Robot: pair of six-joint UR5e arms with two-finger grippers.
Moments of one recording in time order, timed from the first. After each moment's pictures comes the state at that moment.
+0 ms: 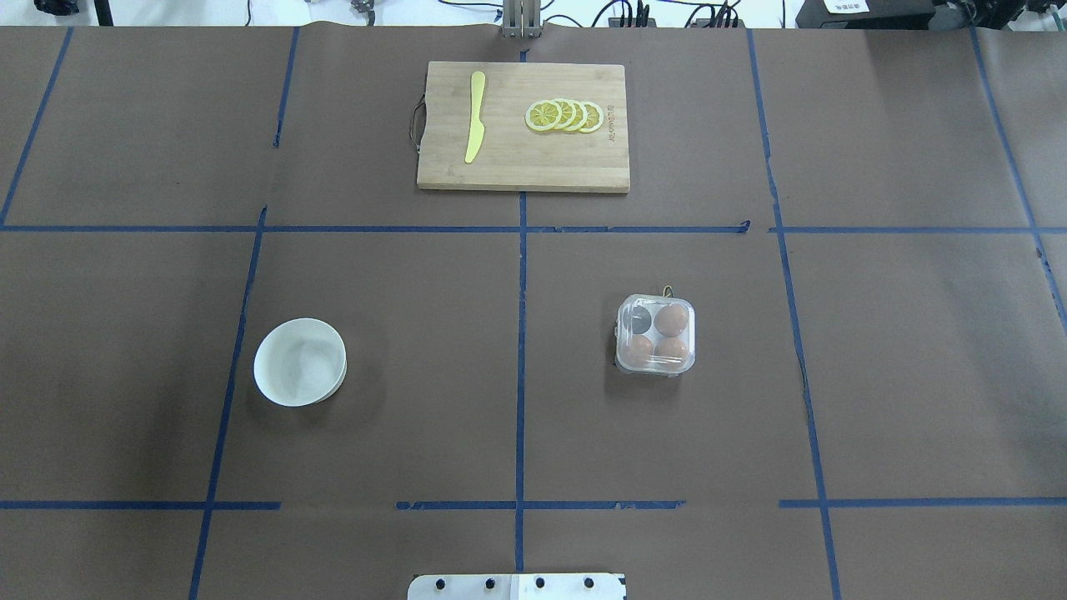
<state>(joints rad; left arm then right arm) -1.52 -1.59 -1.58 -1.62 -2.29 0.17 1.57 -1.59 1.75 -1.74 2.37 -0.01</state>
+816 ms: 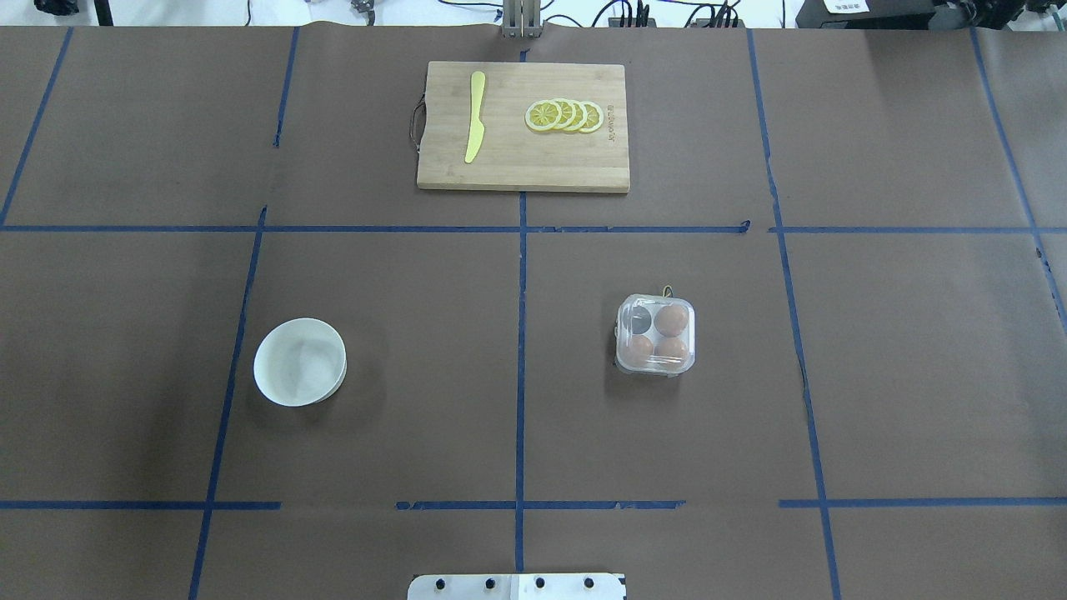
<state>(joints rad) -1.52 -1.59 -1.58 -1.65 -2.29 0.16 1.64 -1.66 1.61 -1.53 2.40 -0.03</state>
